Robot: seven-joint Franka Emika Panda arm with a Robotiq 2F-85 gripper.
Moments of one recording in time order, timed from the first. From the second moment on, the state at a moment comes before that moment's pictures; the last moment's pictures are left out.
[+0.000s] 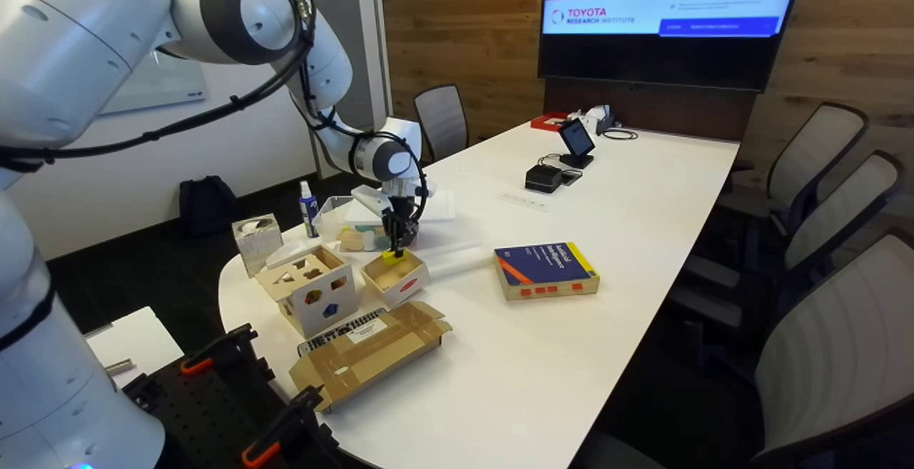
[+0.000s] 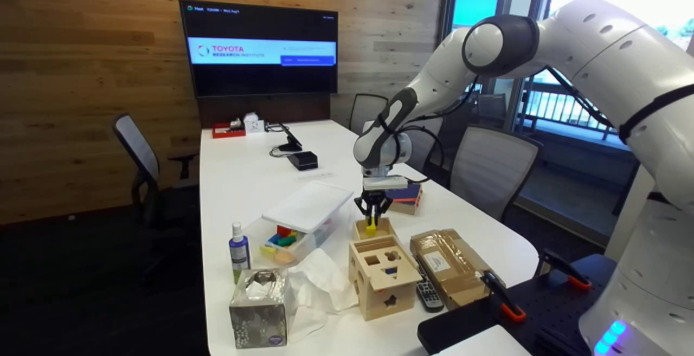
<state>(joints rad) 0.19 0.88 0.02 -1.67 0.08 2.44 0.34</state>
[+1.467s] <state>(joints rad) 0.44 1.03 0.16 -1.11 -0.25 2.13 -0.26</state>
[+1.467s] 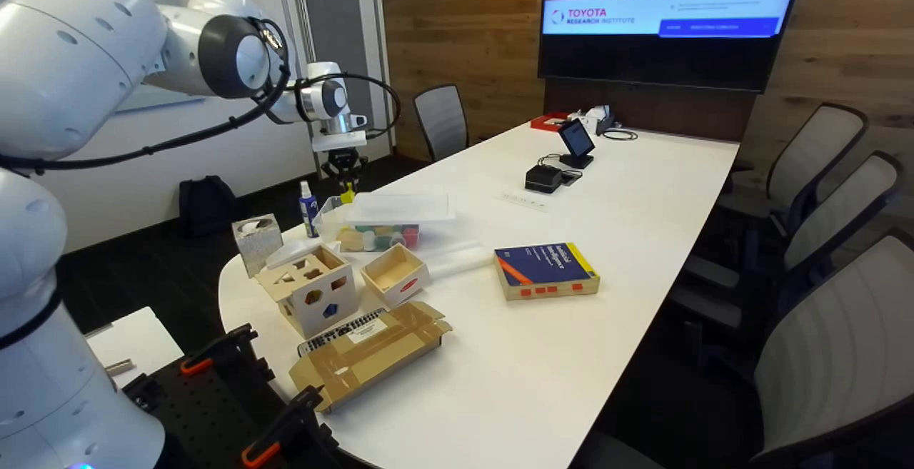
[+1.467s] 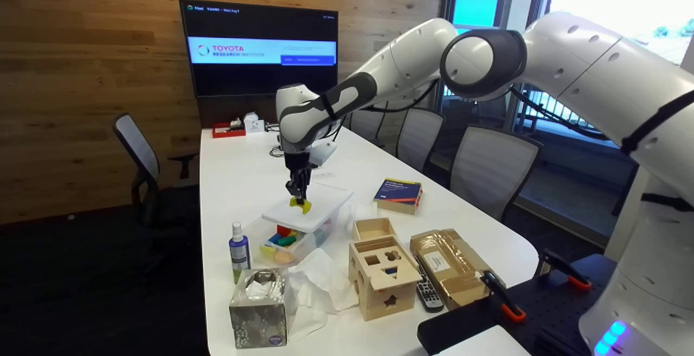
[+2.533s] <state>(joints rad) 0.49 1.35 0.22 -0.64 -0.20 1.84 -0.64</state>
